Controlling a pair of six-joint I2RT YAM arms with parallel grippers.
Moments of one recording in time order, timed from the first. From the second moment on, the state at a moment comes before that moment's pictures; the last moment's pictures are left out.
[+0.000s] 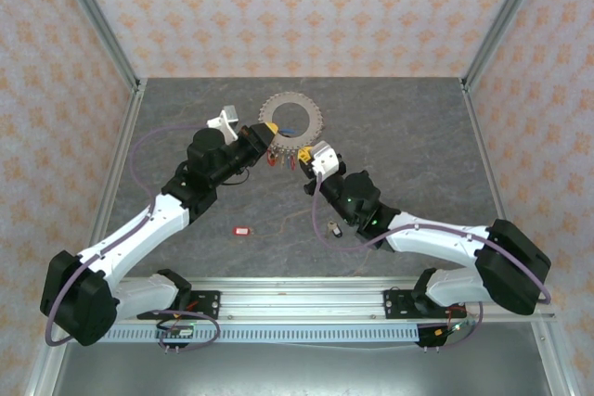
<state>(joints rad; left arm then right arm) -0.47 1.15 0.81 0.18 0.16 -1.17 0.93 1.28 0.63 0.69 0.32 -0.17</state>
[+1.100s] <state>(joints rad) -0.48 1.22 0.82 0.02 0.10 -1.18 0.92 1.32 0.65 0.63 0.42 -0.06</state>
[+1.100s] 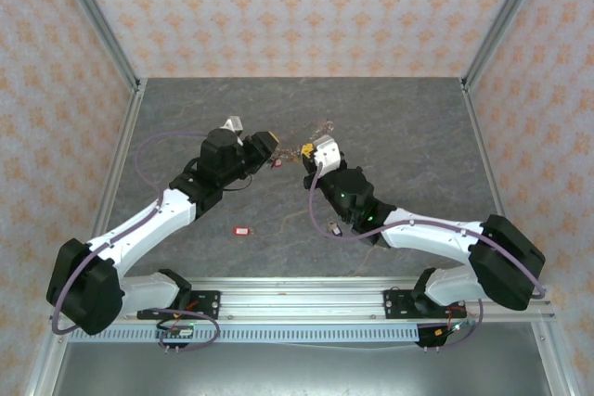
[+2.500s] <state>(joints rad) -0.50 1.33 0.69 -0.06 0.33 -0.24 0.66 1.34 0.65 0.06 -0.20 0.01</state>
